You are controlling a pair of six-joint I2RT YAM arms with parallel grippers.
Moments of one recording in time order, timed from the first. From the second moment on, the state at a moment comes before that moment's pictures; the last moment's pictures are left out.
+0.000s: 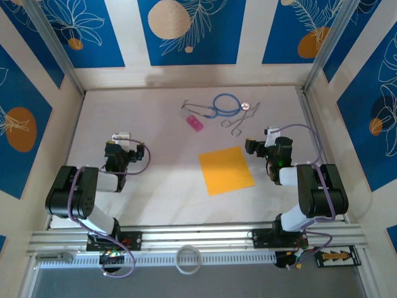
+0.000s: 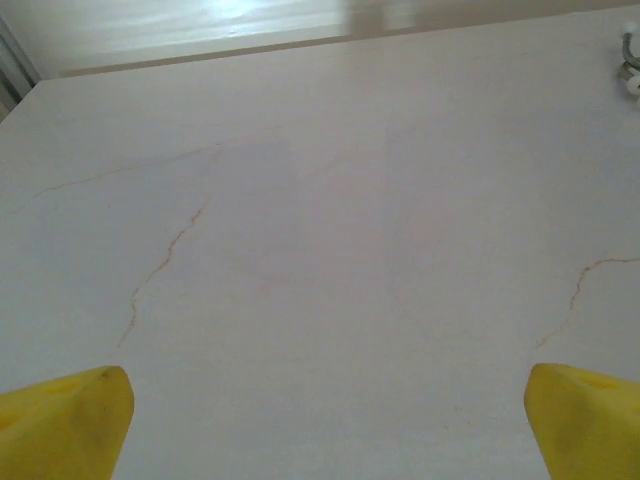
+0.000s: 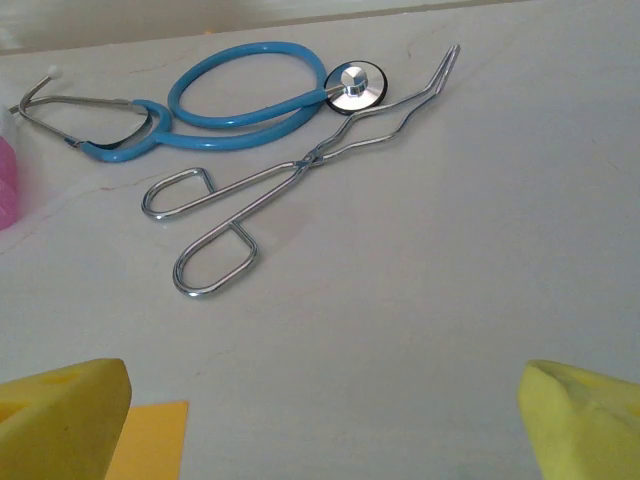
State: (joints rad) left arm -0.08 1.56 0.35 0.86 -0.07 0.06; right arm 0.00 1.53 0.40 0.71 -0.19 0.07
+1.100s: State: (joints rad) left arm -0.08 1.56 0.35 0.85 -0.07 0.06; right arm -0.01 1.53 0.40 0.71 -0.20 0.07
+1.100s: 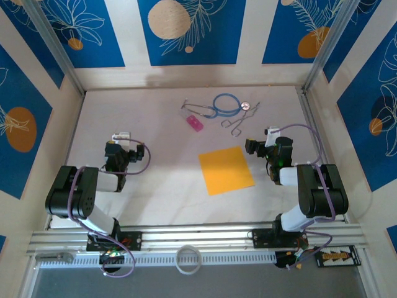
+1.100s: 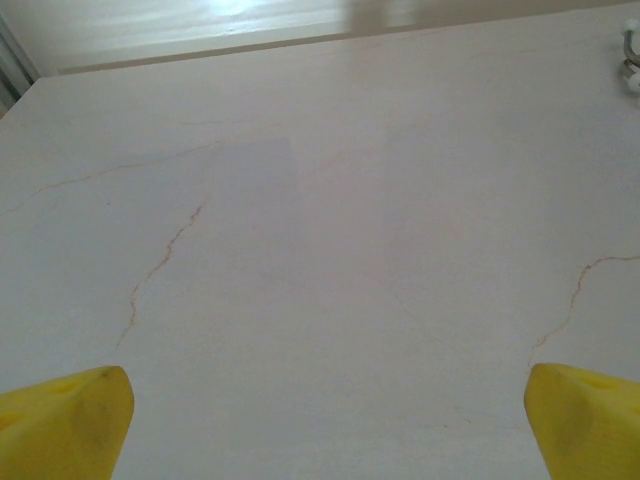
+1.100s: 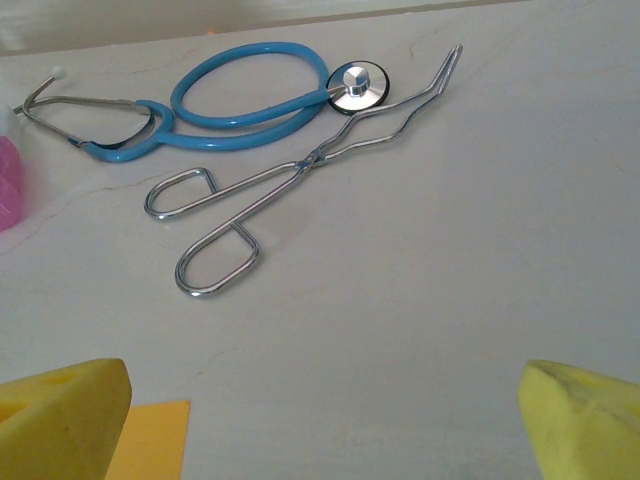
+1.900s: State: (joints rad) left arm -0.08 1.31 0.35 0.69 -0.20 -0.01; right arm 0.03 1.34 0.55 0.34 -0.17 0.06
